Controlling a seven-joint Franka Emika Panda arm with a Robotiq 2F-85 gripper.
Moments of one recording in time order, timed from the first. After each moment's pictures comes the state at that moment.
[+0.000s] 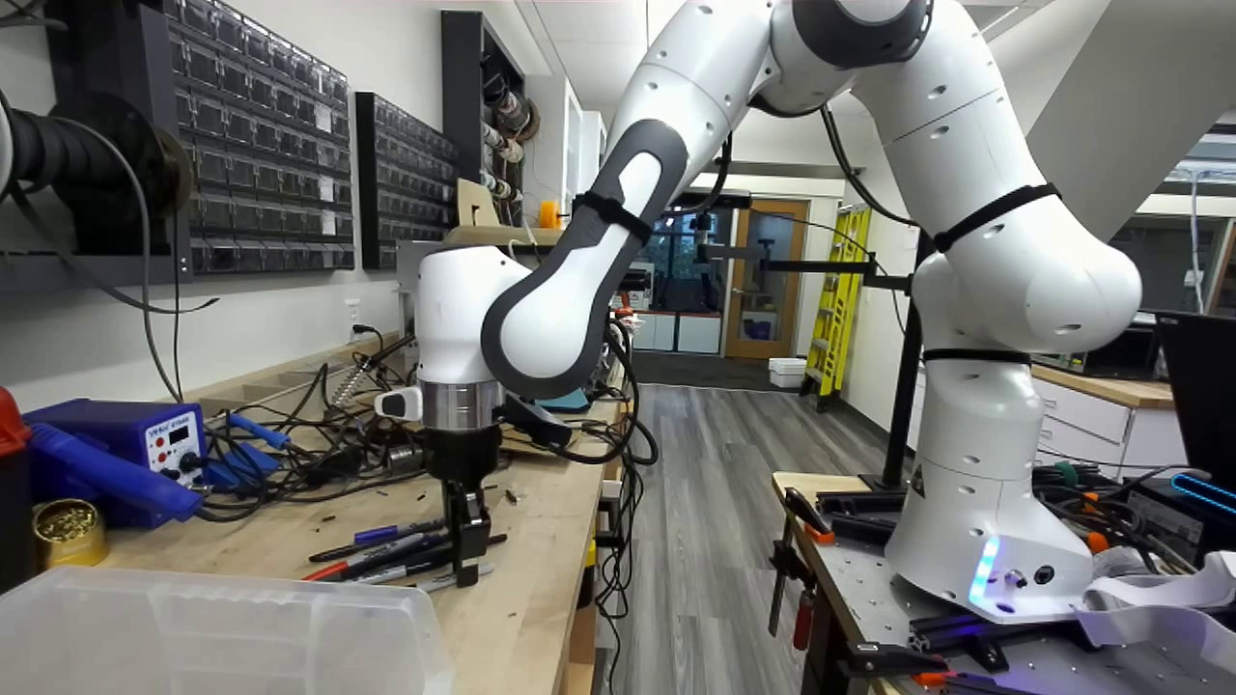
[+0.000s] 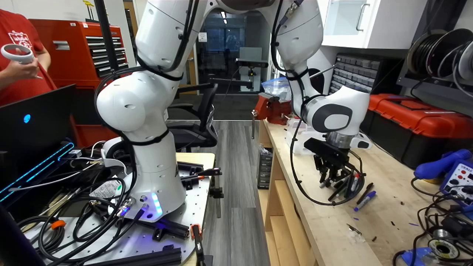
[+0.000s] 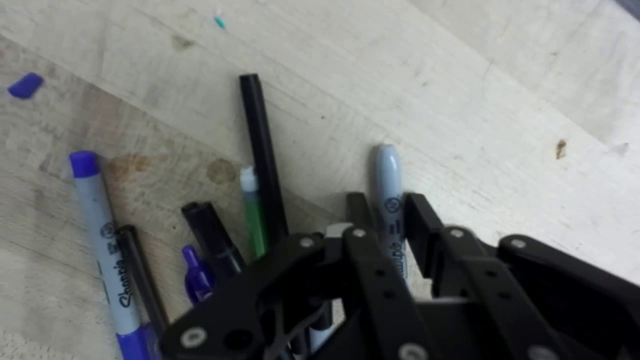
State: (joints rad) arm -0.03 0.50 0.14 -2.13 -0.07 2.63 -0.40
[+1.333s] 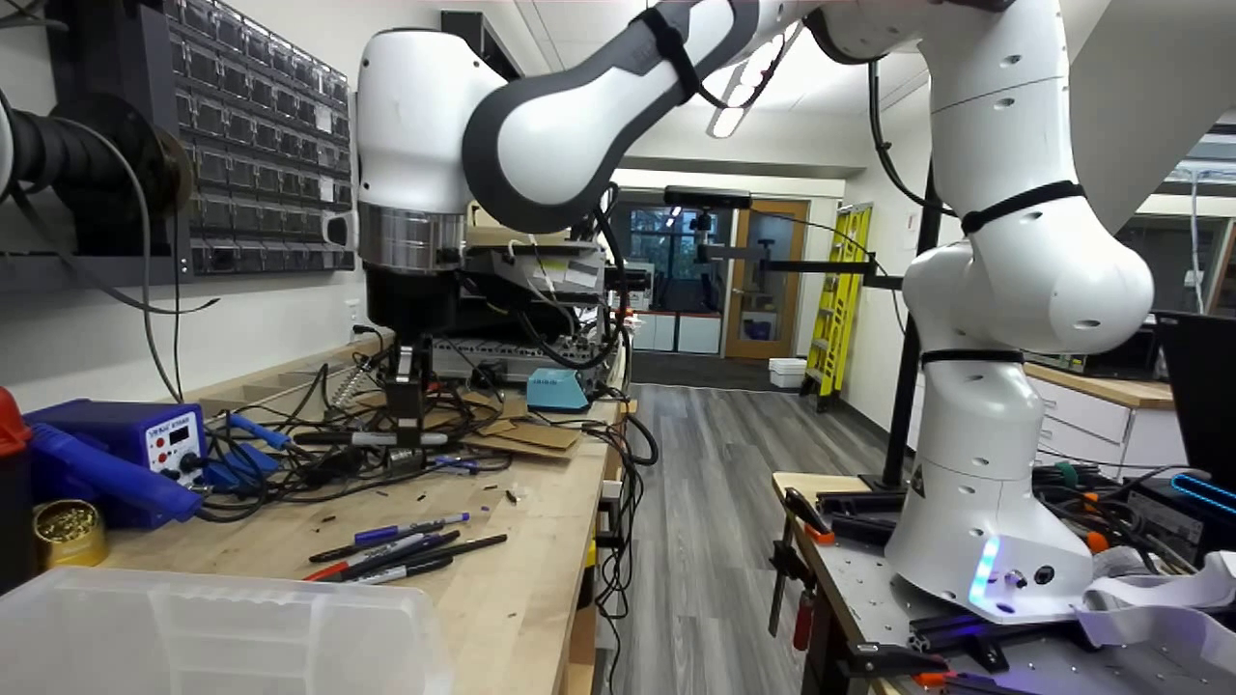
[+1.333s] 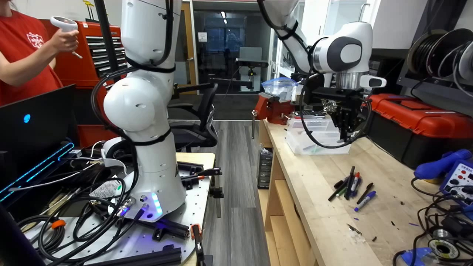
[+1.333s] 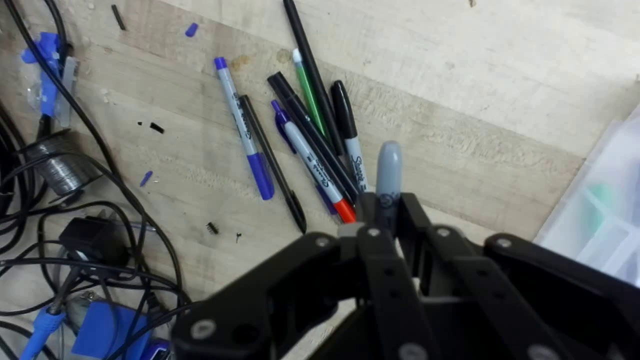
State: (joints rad) arm 0.13 0.25 0.08 -2.01 -0.24 2.35 0.04
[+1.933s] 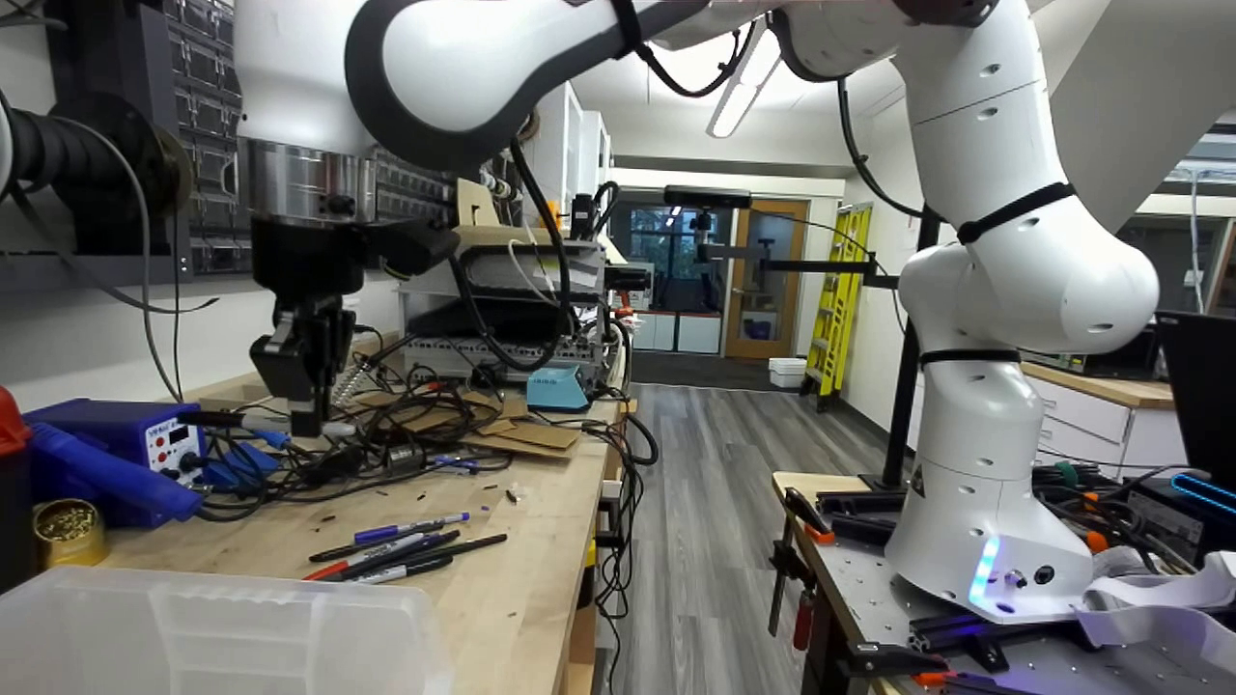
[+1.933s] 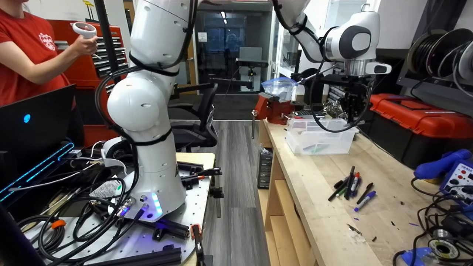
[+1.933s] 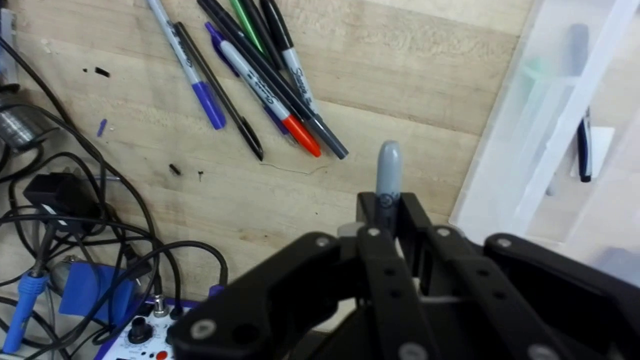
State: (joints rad) arm 0.20 0.39 0.10 -1.71 -0.20 2.22 0.19
